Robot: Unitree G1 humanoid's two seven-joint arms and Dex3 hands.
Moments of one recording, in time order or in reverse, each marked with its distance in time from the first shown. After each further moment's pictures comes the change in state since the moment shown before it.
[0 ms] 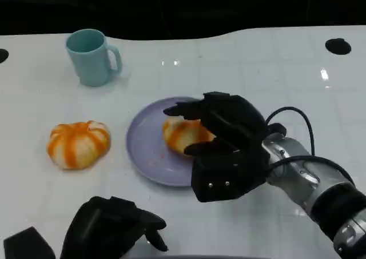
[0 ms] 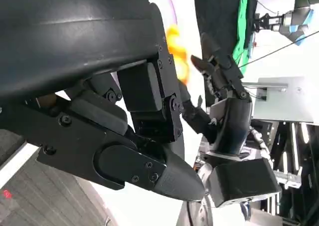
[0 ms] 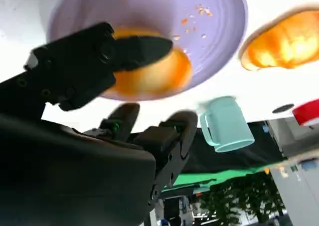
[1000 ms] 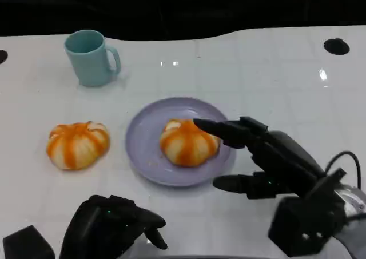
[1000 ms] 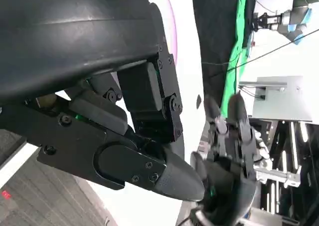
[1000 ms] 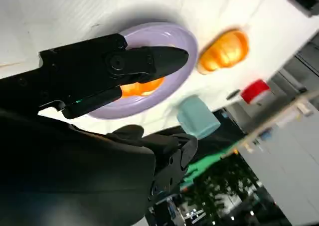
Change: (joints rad) left arm -0.007 0.002 0.003 0.001 -0.003 0.004 0.000; right arm 0.484 -0.200 -0.197 -0.577 0.320 -0.184 0.234
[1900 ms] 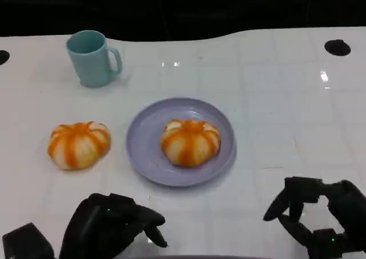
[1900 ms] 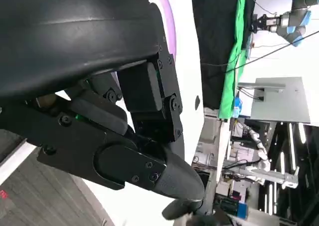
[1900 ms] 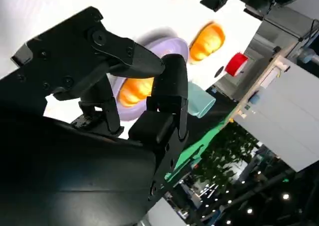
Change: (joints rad) left arm -0.009 0.001 0.002 0.002 -0.009 0.012 0.000; right arm 0.389 -0.063 -0.206 -0.180 0.246 -0.169 0.102
